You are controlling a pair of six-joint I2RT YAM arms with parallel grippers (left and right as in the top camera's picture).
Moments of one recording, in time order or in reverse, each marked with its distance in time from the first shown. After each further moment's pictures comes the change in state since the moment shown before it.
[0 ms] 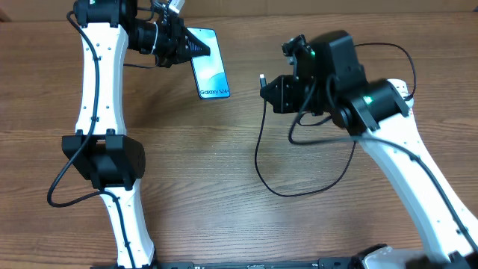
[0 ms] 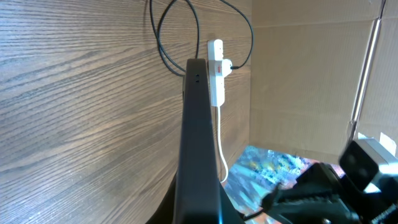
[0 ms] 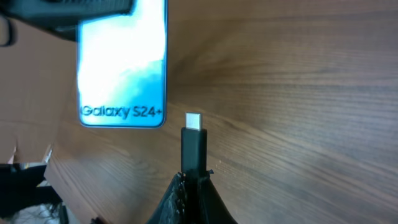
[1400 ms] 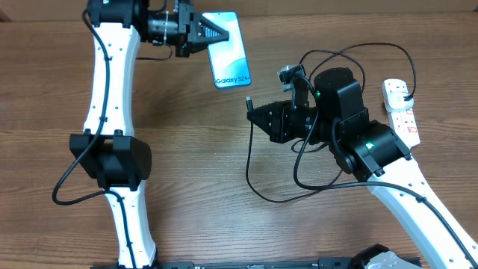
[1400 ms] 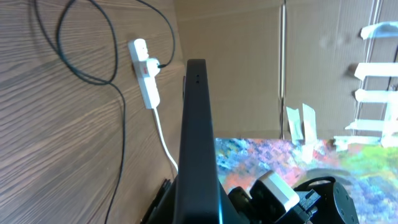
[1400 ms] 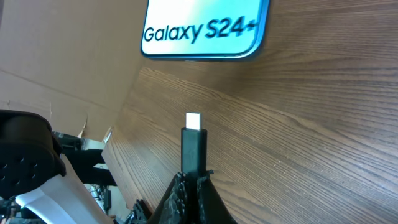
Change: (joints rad) left arm -0.064 0.000 0.000 0.184 0.280 -0.121; right arm 0.060 -0.202 -0.323 0.327 -0.166 0.104
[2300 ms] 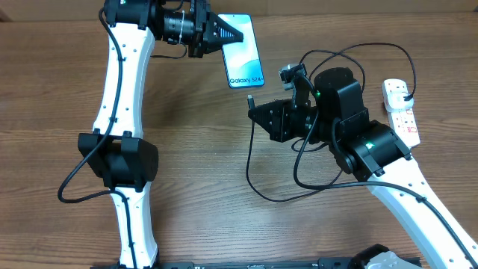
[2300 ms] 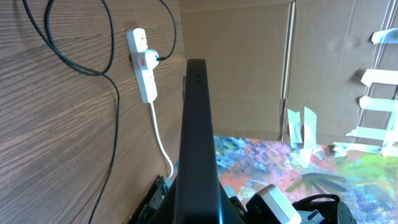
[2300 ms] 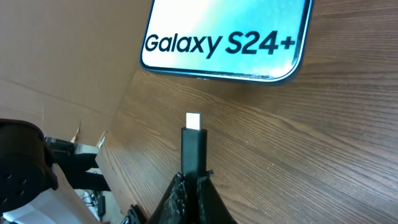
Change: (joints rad) left arm -0.057 0.000 0.000 0.054 -0.040 -0.132; right arm 0.000 0.000 0.000 0.004 0.030 0.001
